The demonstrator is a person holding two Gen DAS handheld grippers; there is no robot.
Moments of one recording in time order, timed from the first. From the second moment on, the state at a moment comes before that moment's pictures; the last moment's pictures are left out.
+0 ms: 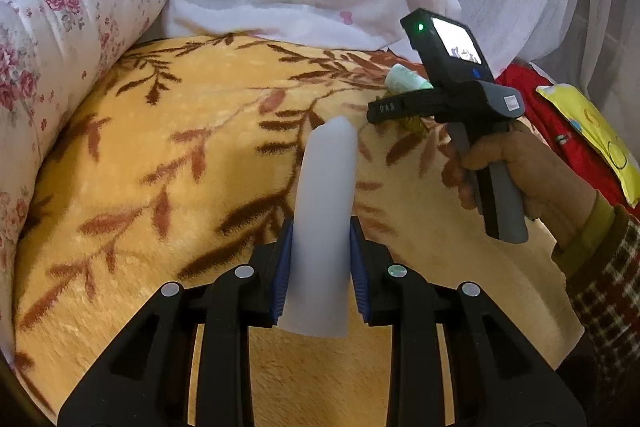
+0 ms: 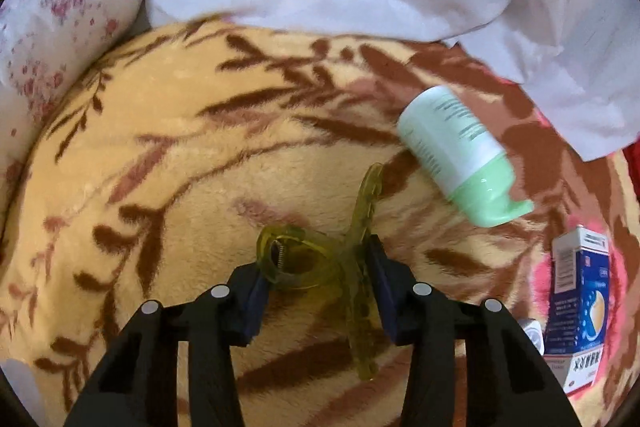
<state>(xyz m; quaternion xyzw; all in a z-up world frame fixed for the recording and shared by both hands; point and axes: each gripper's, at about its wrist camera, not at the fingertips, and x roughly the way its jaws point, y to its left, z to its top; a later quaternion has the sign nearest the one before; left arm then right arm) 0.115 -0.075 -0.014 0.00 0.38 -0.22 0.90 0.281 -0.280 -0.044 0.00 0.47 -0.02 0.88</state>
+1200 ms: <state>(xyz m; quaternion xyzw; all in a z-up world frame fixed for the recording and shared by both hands) -0.120 -0.059 -0.073 0.11 0.51 -0.35 0.78 -0.149 -0.214 -0.069 0.00 0.55 0.20 0.81</state>
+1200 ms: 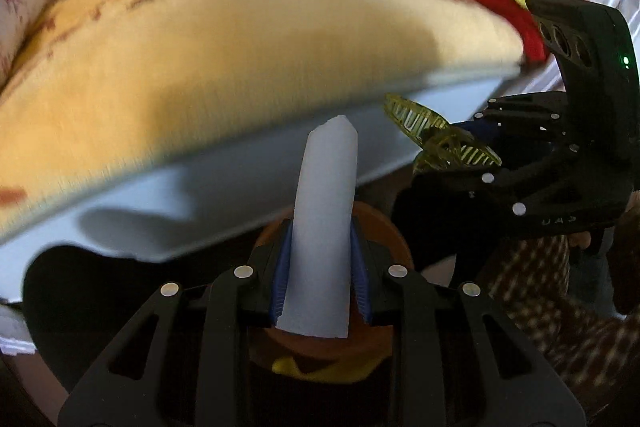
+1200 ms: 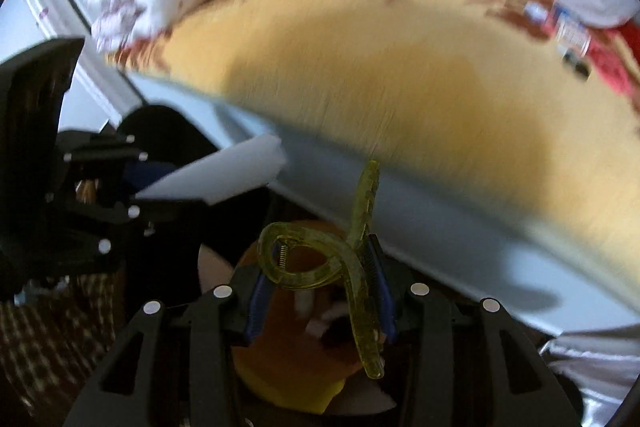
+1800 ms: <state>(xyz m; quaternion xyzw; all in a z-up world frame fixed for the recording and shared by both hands) -0.122 -0.055 -0.094 0.15 0.54 -0.33 0.76 -0.152 -0.217 -0.081 -0.02 0.56 0.19 0.80</state>
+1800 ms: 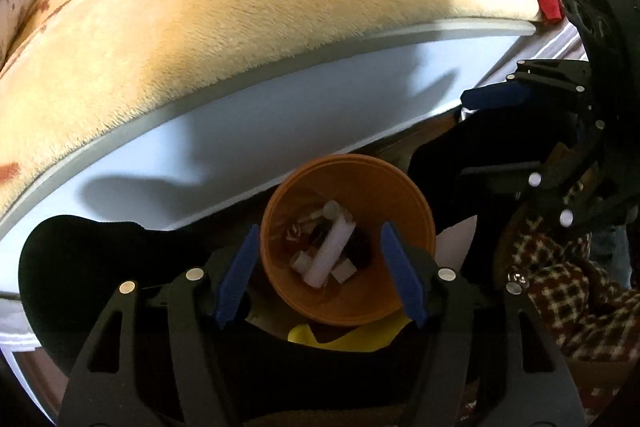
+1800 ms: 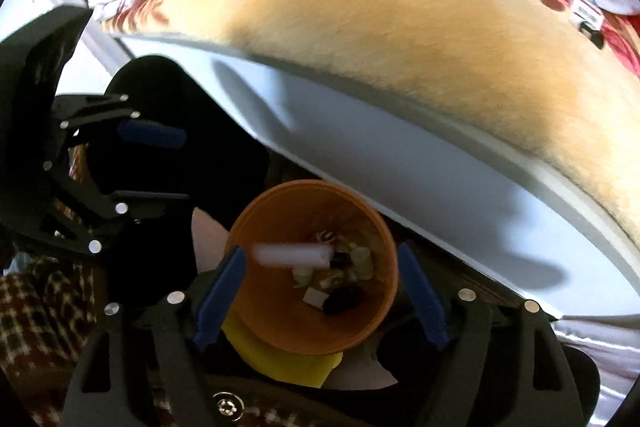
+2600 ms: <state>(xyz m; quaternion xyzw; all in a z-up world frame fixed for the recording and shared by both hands) -0.079 -0.120 -0.011 0.09 0.42 -0.35 0.83 0.046 -0.393 -0.019 0.02 0.45 -0.05 0.89</state>
